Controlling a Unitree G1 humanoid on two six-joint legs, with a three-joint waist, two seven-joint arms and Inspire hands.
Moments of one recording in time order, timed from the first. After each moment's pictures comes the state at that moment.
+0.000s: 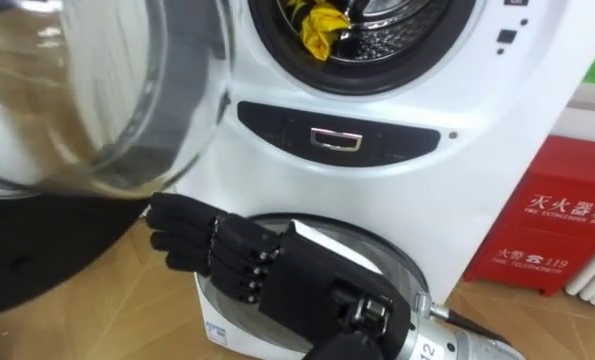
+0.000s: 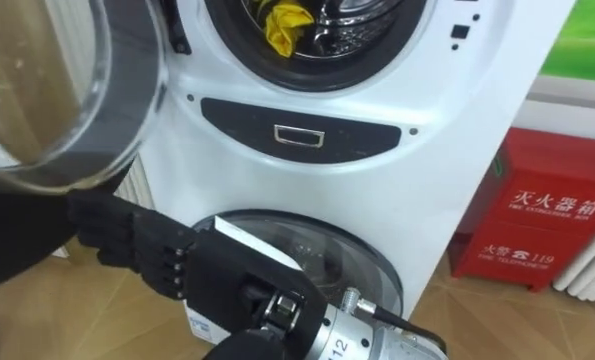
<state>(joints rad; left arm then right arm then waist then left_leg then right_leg) 0.10 0.30 -0.16 1.16 0.07 0.08 -0.03 0.01 -0.31 0.38 -0.38 0.54 0.03 0.70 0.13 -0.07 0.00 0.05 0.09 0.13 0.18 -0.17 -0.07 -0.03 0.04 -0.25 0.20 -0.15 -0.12</state>
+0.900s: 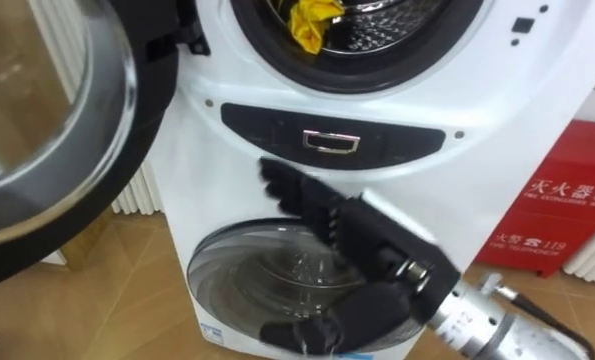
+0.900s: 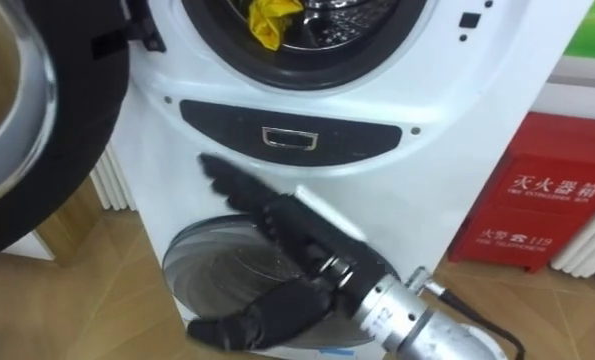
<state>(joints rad) 0.15 0.26 -0.07 1.17 0.03 0.07 -0.03 0.02 -0.30 0.14 -0.38 0.23 0.05 0.44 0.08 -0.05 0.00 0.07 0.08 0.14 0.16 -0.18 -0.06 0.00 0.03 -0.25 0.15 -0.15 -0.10</state>
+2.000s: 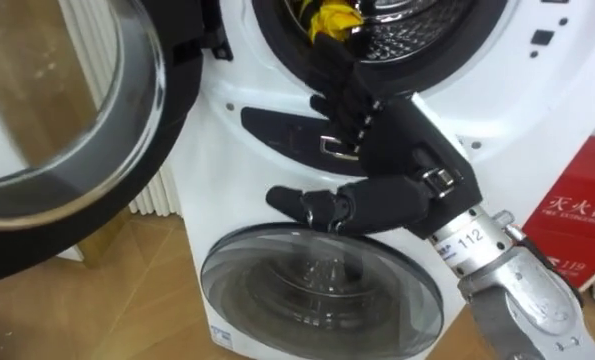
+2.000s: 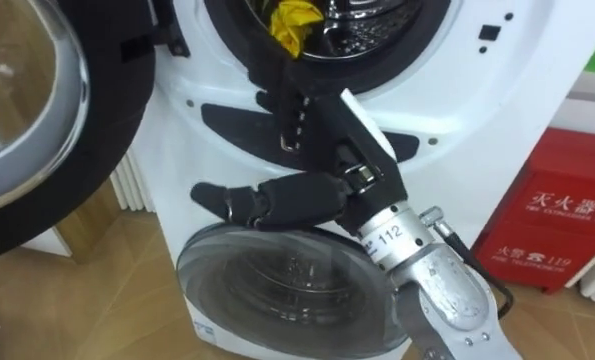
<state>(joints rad) 0.20 0.25 0.00 1.16 0.03 0.09 0.03 -0.18 -0.26 0.13 -0.30 0.39 0.07 0.22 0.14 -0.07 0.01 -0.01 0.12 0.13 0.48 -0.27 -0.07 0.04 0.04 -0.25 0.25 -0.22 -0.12</state>
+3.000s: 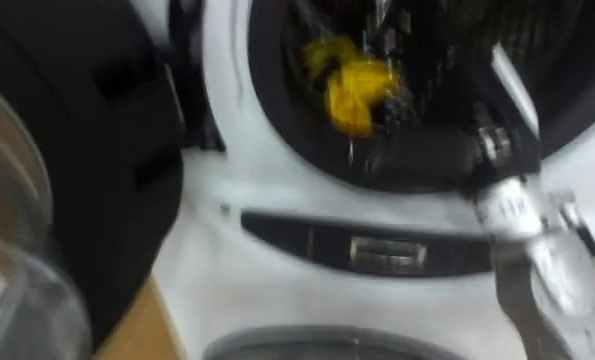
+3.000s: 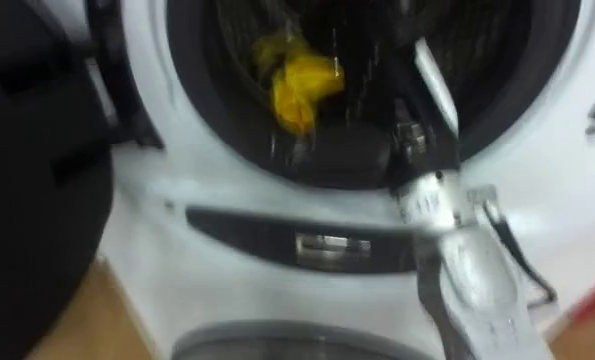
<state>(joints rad) 0.09 0.26 0.03 1.16 0.03 0.06 0.03 -0.17 -0.31 0.10 -0.43 0.33 0.06 0.01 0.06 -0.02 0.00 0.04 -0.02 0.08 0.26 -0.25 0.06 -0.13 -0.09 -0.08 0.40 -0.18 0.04</state>
